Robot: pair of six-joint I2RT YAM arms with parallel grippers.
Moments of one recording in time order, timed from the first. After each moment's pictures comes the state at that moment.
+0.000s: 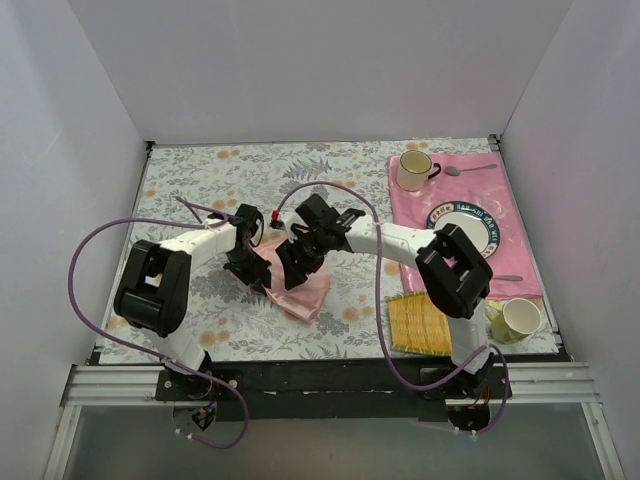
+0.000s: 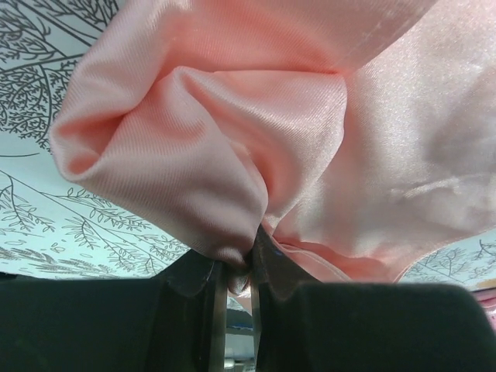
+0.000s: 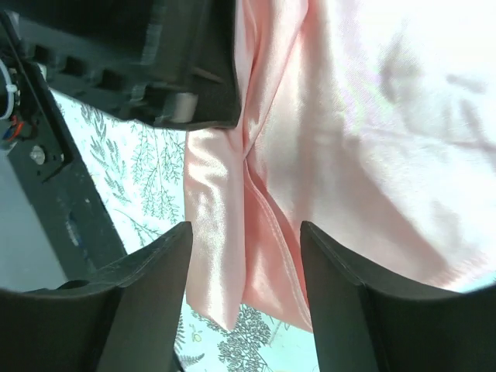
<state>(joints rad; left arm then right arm) -0.35 1.67 1.00 -0.85 0.12 -1.17 0.88 2.00 1.45 -0.46 -0.58 0.09</state>
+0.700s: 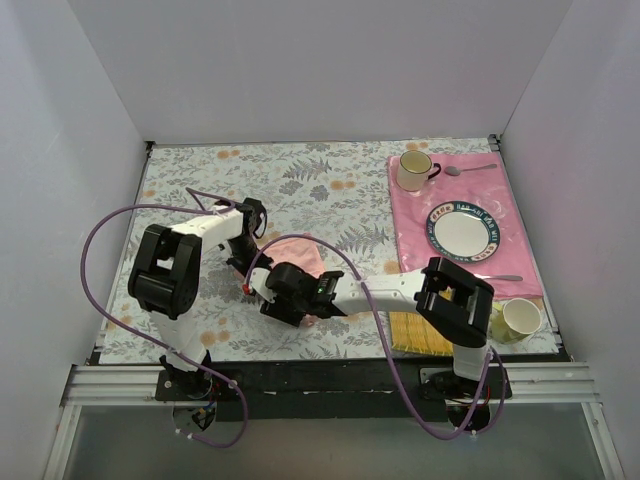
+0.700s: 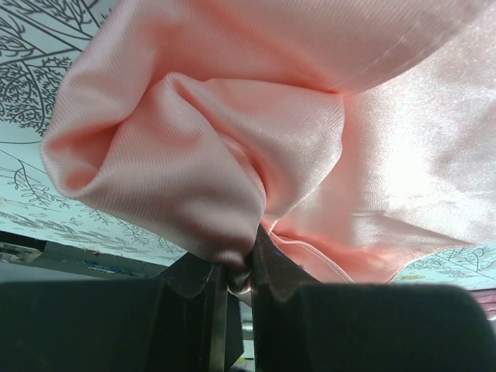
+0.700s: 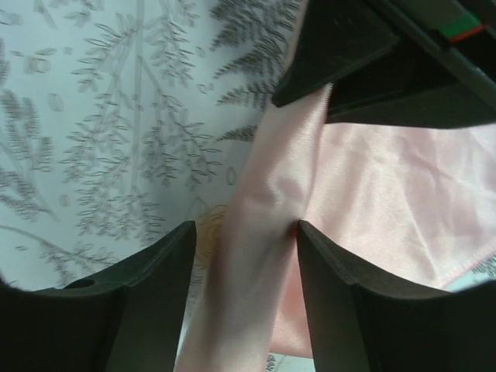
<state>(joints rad) -0.34 1.82 1.15 -1.01 0.17 -1.07 1.25 1.86 1.20 -0.21 0.06 -0.15</state>
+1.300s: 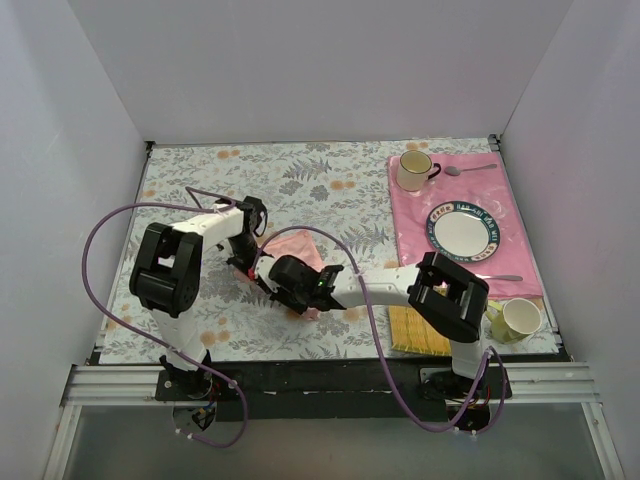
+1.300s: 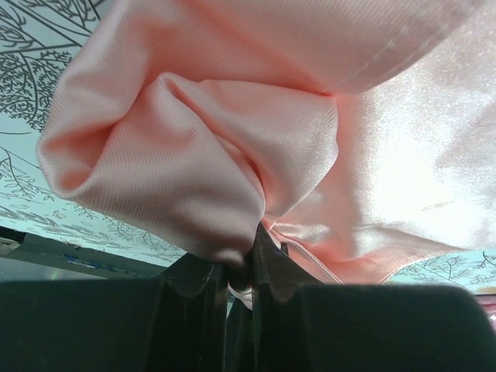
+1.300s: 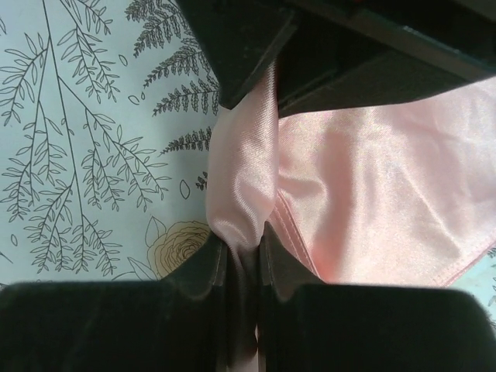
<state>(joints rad) -0.34 1.84 1.18 -1.03 0.17 -1.13 1.21 1.91 1.20 -0.19 0.12 -0.05</state>
